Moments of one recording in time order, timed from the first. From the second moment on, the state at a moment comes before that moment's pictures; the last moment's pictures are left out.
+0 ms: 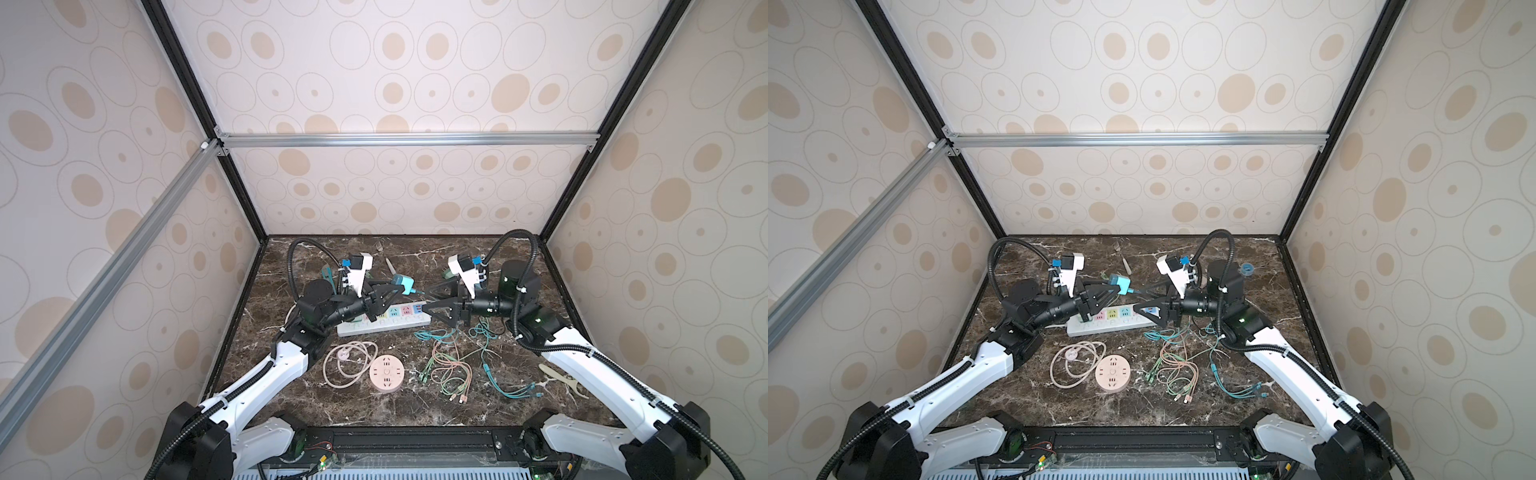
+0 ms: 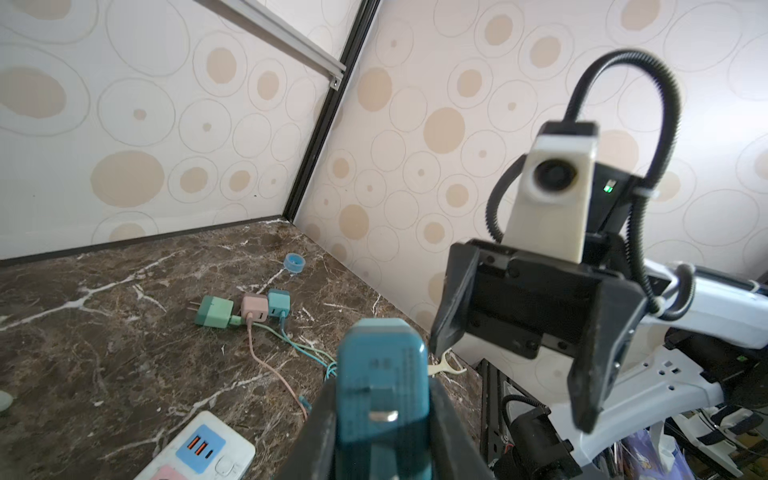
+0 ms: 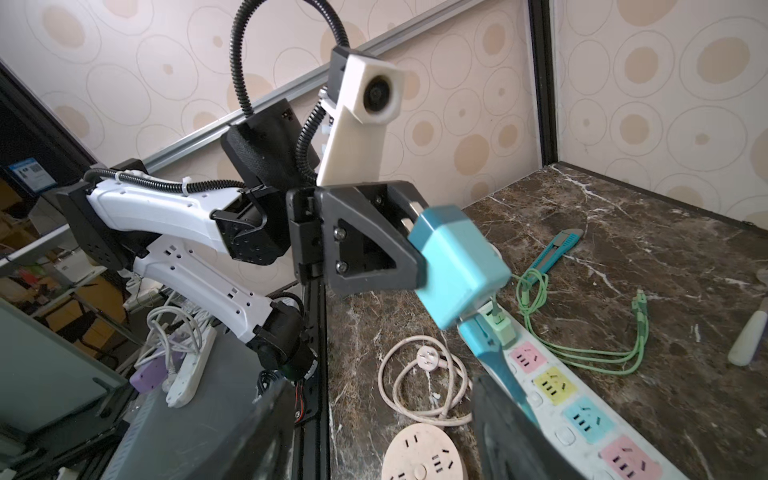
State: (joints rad) left arm -0.49 1.12 0.71 0.52 0.63 -0.56; right arm 0.52 1.14 0.90 0.07 -0.89 0.27
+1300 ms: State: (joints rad) left arm -0.49 1.15 0.56 1.24 0.70 -0.94; right arm 0.65 1.45 0.87 1.15 -0.81 0.73
